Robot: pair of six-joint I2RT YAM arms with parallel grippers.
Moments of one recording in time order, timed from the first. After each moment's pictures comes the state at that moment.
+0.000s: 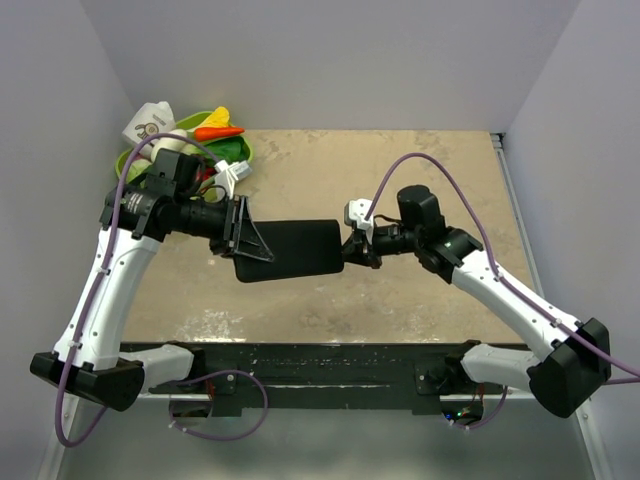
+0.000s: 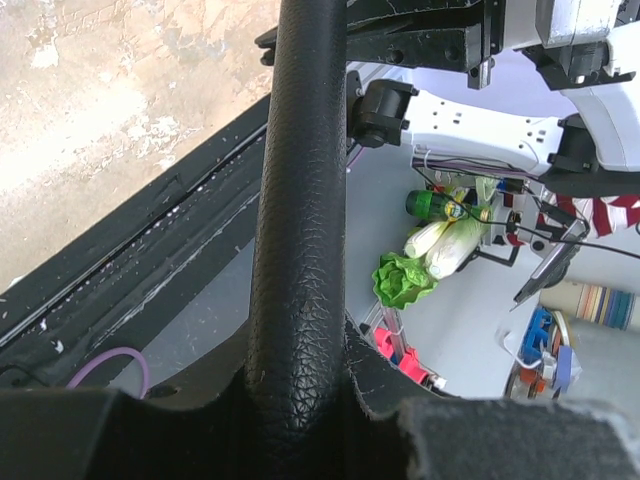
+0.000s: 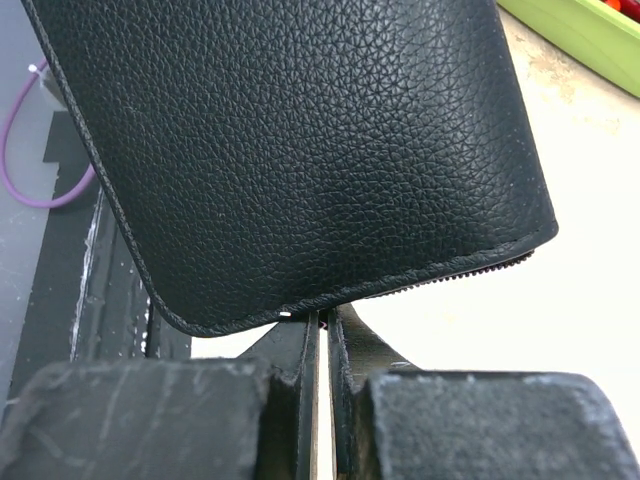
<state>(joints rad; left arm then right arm) -0.29 1.22 1.56 -1.35 0.89 -0.35 0.60 1.18 0.97 -0.29 -0.83 -0.42</state>
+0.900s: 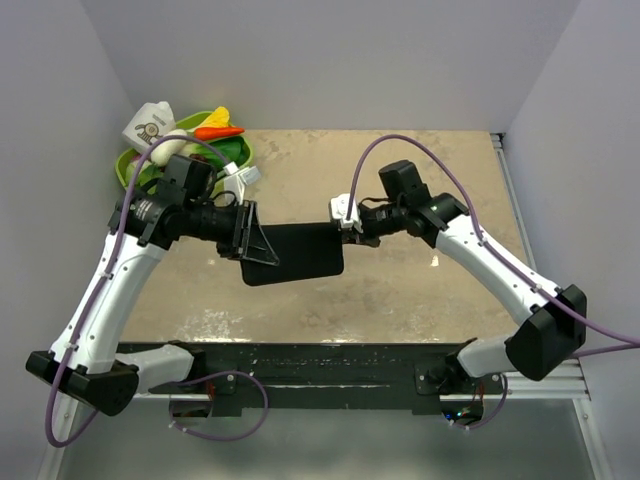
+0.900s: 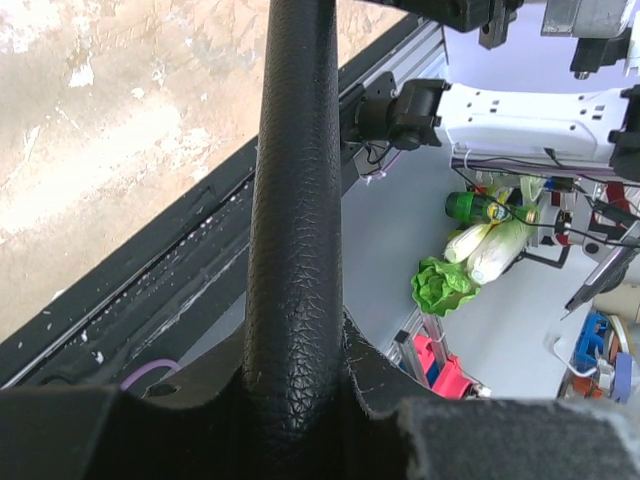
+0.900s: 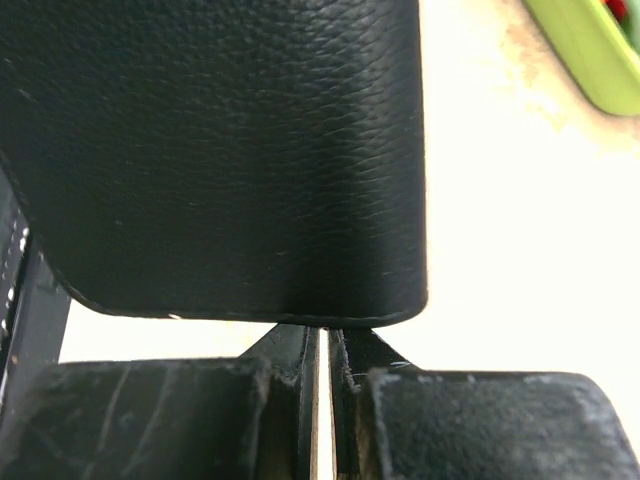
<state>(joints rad) -0.38 1.20 1.51 -1.27 0.79 -0.35 0.58 1.39 1.27 -0.65 -0.76 -0.89</state>
